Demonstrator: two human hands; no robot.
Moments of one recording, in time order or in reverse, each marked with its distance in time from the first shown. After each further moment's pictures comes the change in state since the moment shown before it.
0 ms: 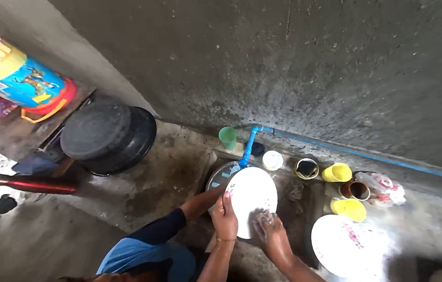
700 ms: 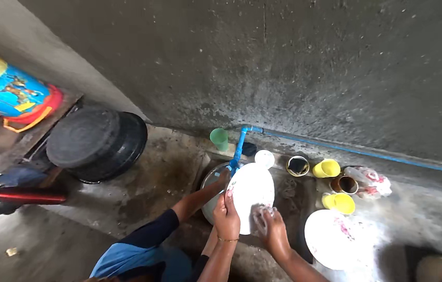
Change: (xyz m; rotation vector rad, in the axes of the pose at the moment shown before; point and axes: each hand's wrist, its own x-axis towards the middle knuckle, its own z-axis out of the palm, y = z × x) left_hand -0.012 0.022 0.019 0.028 -0.001 0.142; right_hand 0.006 0.010 -0.014 0.047 0.068 0.105
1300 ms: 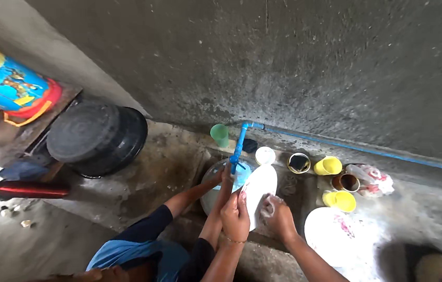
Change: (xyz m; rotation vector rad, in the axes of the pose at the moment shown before) left_hand -0.015 -0.011 0.013 0.034 -0.028 0.254; right_hand 0.038 0.006 -0.025 0.012 -0.441 0.347
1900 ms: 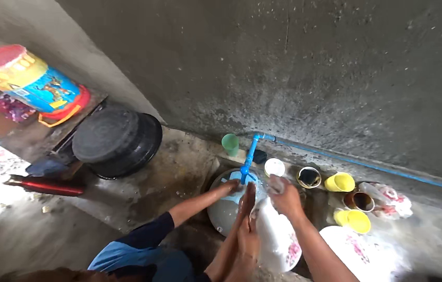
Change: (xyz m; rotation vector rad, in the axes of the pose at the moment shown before) left_hand -0.034 -0.028 0.010 0.034 -0.356 -0.650; right_hand 0.060 -0.050 -0.041 0.209 0.076 -0.047
